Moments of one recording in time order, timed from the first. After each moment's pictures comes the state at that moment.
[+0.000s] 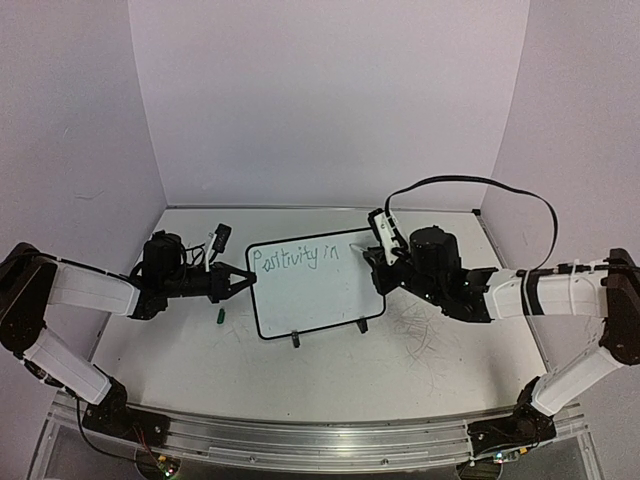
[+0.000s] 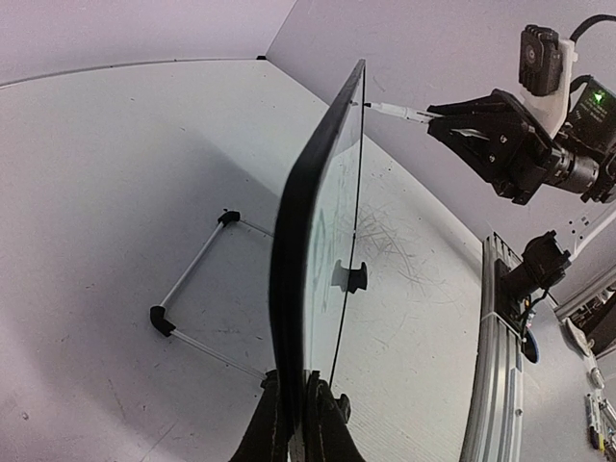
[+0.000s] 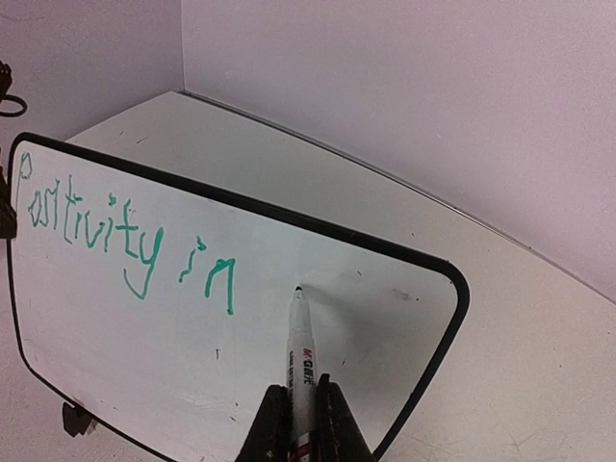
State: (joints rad) left arm -0.45 1.44 0.54 0.58 0.70 -0.28; right arm 0.85 1.47 0.82 0.32 0.26 -0.02
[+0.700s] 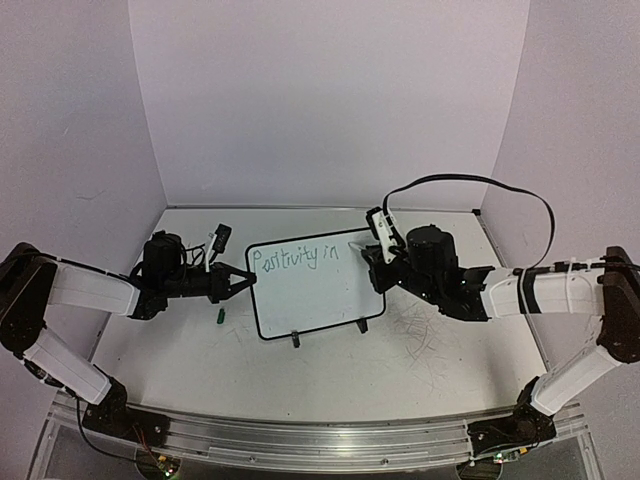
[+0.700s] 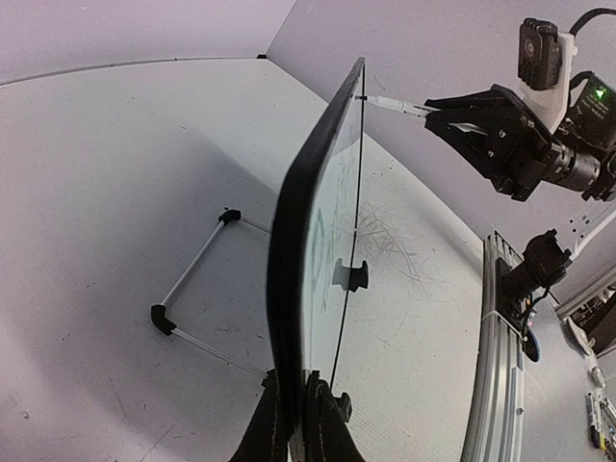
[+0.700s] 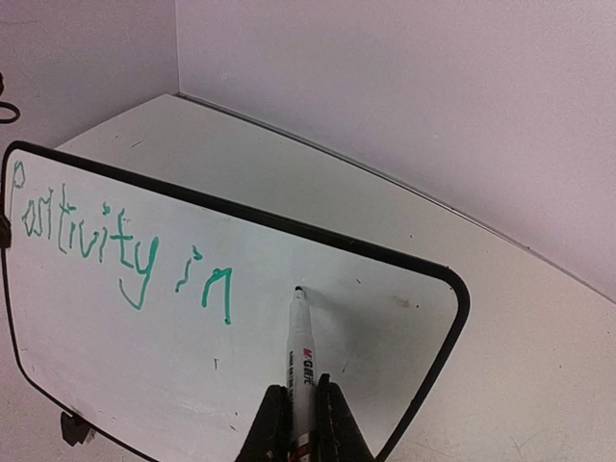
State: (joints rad) left arm -0.45 1.44 0.54 0.58 0.70 -0.28; right arm 0.85 1.49 0.84 0.32 0.28 -0.02
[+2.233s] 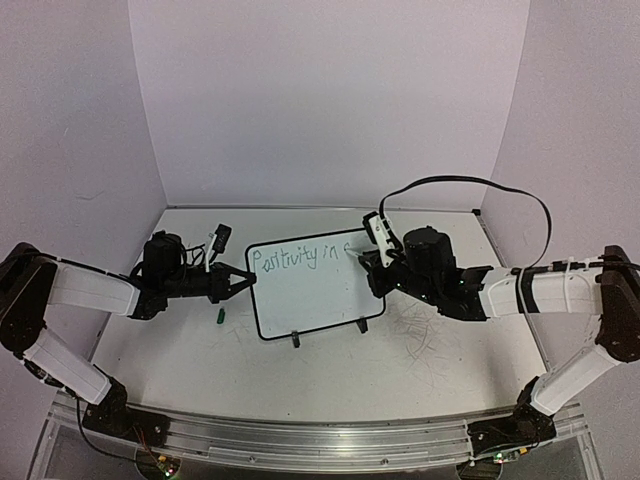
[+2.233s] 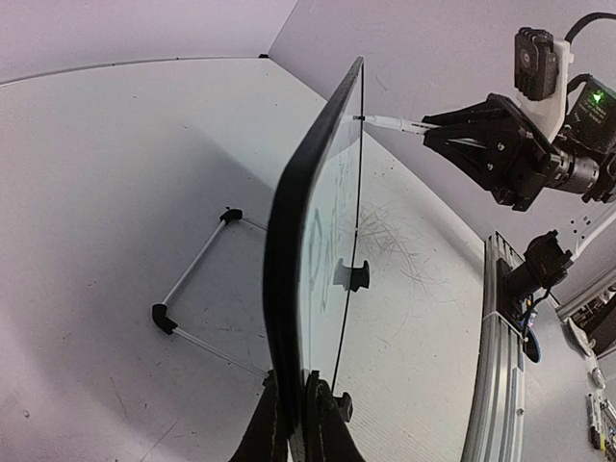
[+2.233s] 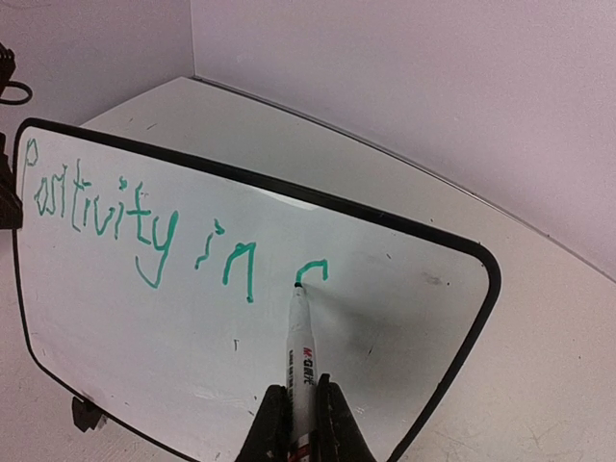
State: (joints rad) left arm -0.45 1.44 0.54 0.57 0.70 -0.28; right arm 0.85 1.50 0.85 0.28 0.23 0.00
